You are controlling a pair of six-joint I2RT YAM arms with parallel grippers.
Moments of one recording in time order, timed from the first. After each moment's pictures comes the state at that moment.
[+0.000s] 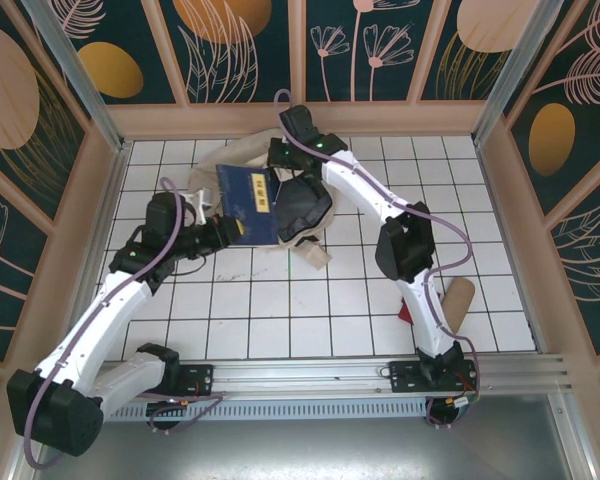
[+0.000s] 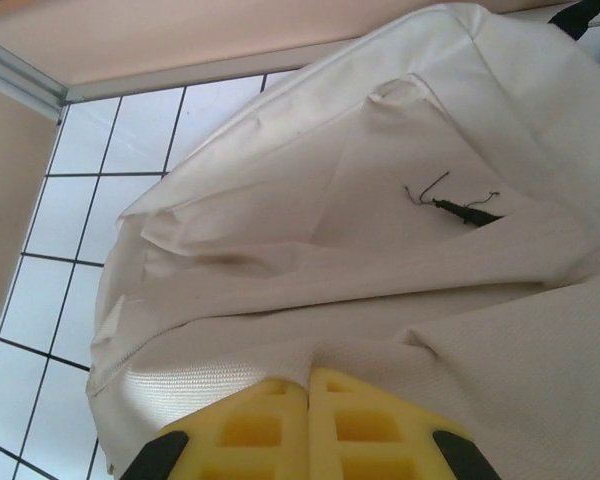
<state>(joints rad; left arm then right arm) -0.34 1.01 0.84 -0.41 0.49 -0.73 0.64 2.29 2.25 -0.66 -0.03 0.56</state>
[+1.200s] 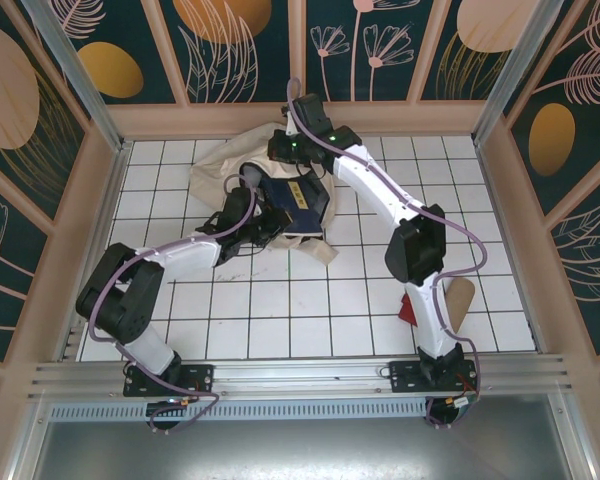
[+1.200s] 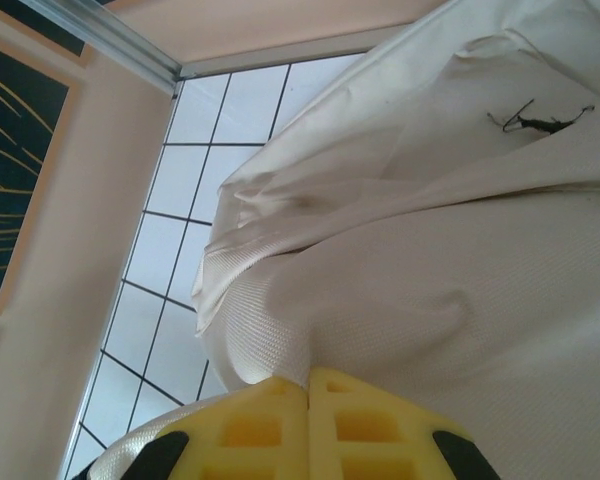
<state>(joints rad) -0.54 1.65 0.88 0.19 0.28 -1.15 0.63 2.20 2.22 -0.68 -0.24 0.58</state>
